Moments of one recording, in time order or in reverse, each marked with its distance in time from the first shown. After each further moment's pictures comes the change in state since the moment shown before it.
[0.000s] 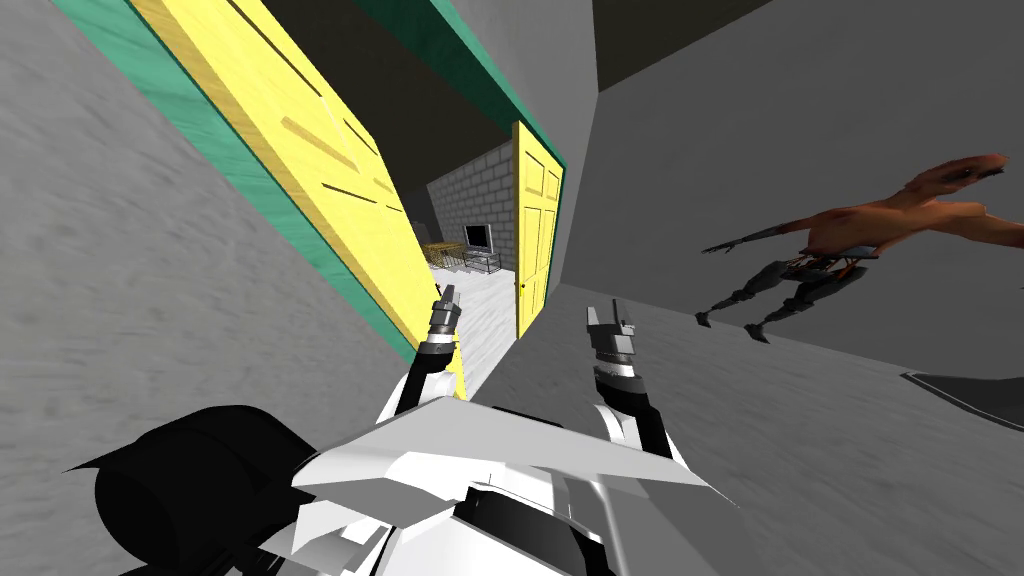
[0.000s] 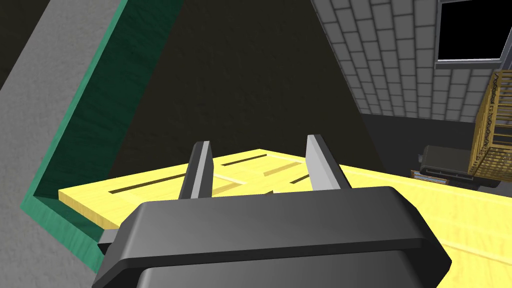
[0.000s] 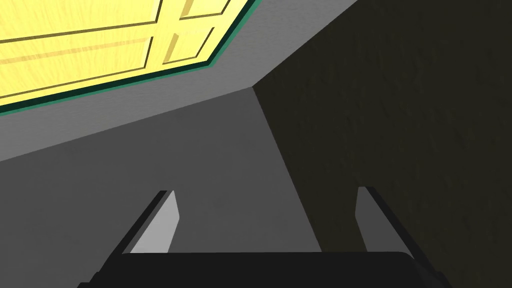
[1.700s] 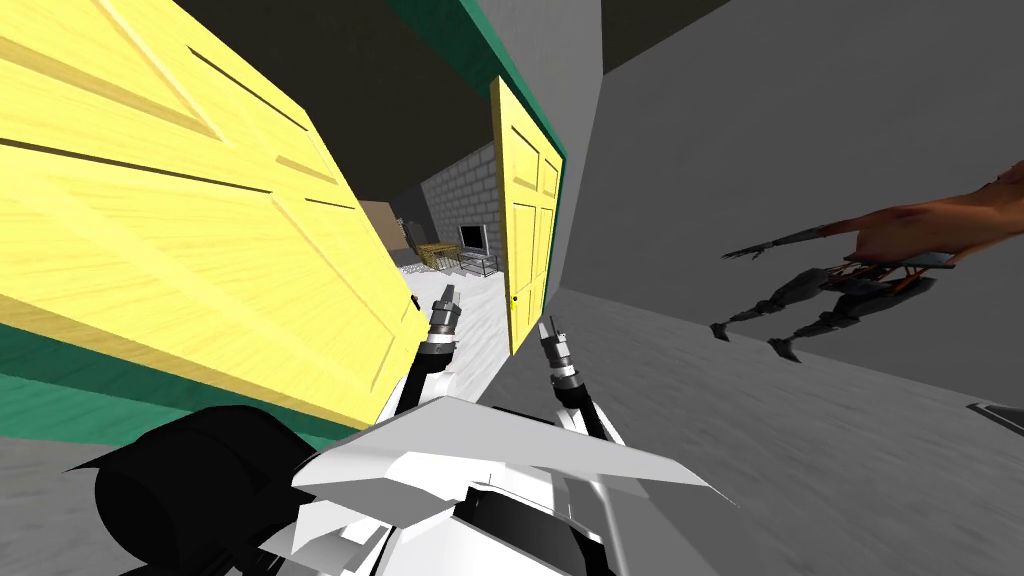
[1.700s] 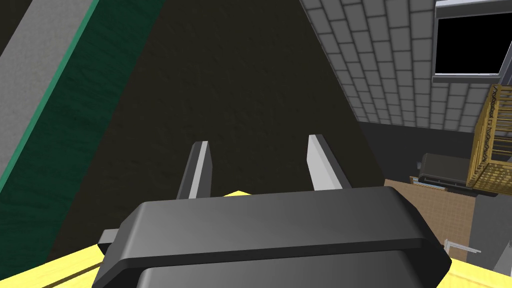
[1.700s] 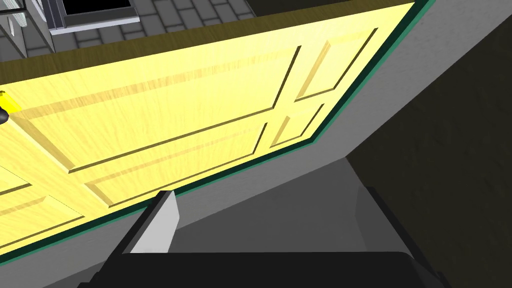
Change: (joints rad) arm -0.154 -0.052 0.281 0.363 0.013 -0.078 -0.050
